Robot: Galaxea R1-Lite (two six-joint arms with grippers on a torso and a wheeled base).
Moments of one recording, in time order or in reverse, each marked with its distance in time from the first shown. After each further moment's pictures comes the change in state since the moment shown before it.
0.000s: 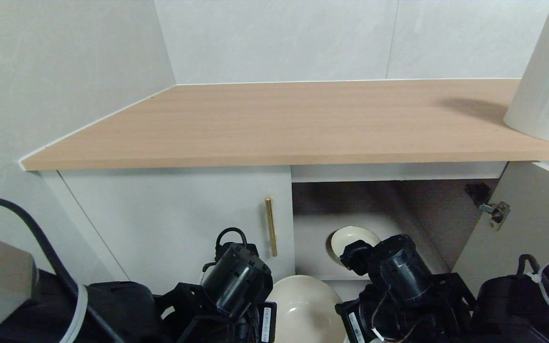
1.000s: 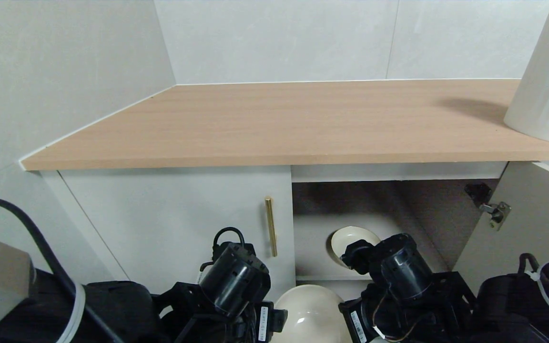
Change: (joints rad) left arm 0.001 -0.003 0.002 0.005 0.005 0.001; right arm -0.001 0.003 0.000 0.002 -0.004 -0.003
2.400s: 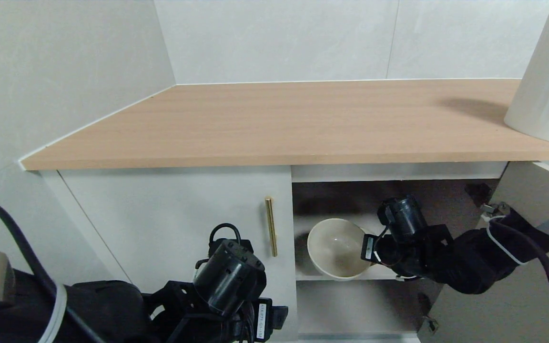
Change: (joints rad) left arm 0.000 -0.031 0.002 0.000 0.000 0.000; right arm -0.281 0.171 -0.220 -0.001 -0.167 0.359
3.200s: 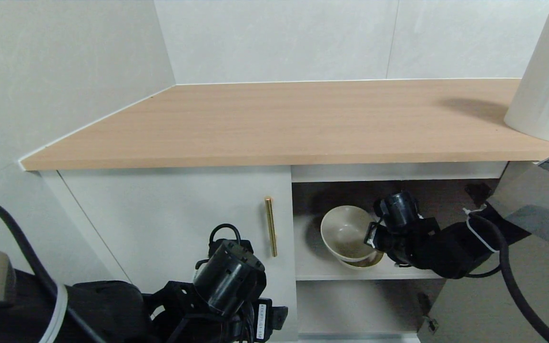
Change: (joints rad) left arm -0.001 0.000 0.002 0.000 0.000 0.000; right arm -0.049 0.086 -0.103 0.003 -0.166 0.077
